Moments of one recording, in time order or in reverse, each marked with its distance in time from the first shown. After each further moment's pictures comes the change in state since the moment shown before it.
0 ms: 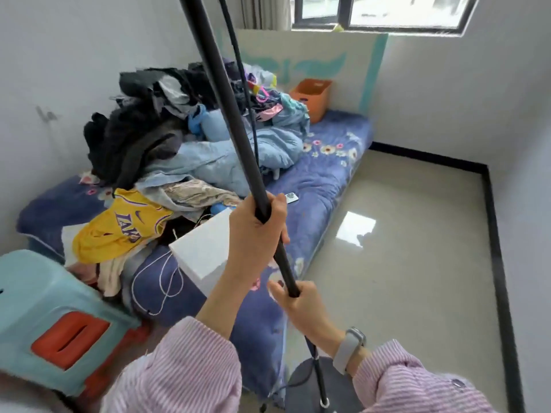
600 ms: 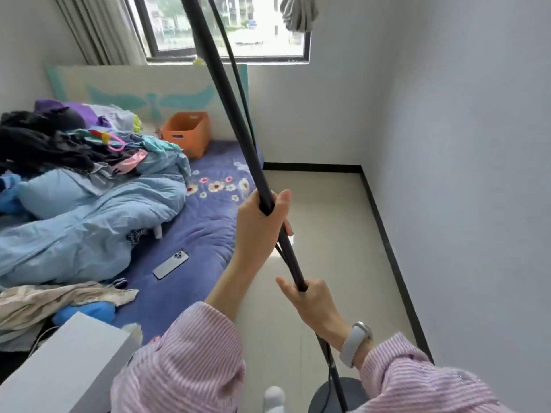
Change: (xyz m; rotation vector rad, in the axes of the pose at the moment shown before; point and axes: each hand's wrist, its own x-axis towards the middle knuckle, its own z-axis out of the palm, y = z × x) left_hand 0.124 -0.038 0.328 -0.215 -0.390 -0.008; right_hand 0.135 0.044 -0.288 -0.051 0.433 0.144
